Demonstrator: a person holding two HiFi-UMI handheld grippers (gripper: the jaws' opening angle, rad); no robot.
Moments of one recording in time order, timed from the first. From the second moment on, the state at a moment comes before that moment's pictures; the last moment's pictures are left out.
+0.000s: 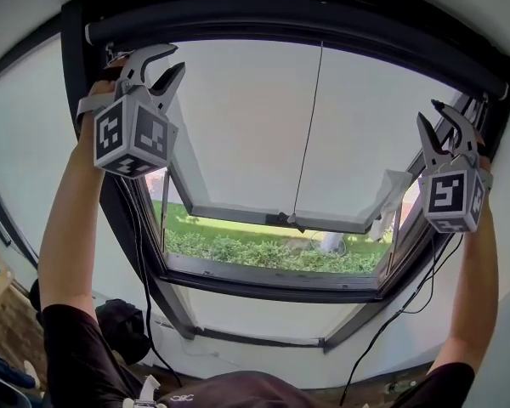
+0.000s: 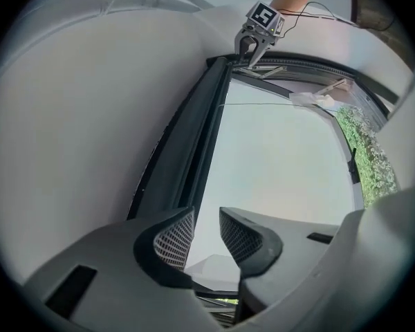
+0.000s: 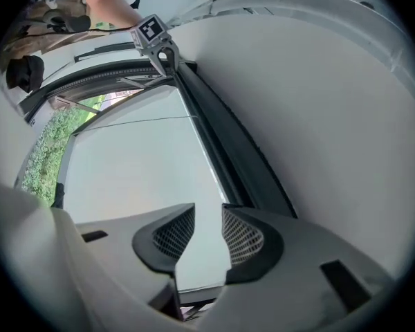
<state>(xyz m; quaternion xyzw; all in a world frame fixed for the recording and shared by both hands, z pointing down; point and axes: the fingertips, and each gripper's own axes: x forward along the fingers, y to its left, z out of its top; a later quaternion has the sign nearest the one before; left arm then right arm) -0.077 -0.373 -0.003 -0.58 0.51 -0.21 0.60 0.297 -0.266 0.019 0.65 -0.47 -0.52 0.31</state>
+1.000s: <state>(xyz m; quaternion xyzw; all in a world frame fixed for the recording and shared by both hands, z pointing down) -0.055 -0.396 -0.030 -0.55 0.50 -0.27 0.61 0.313 -0.290 -0.046 0.66 -0.40 -0.51 0.36</state>
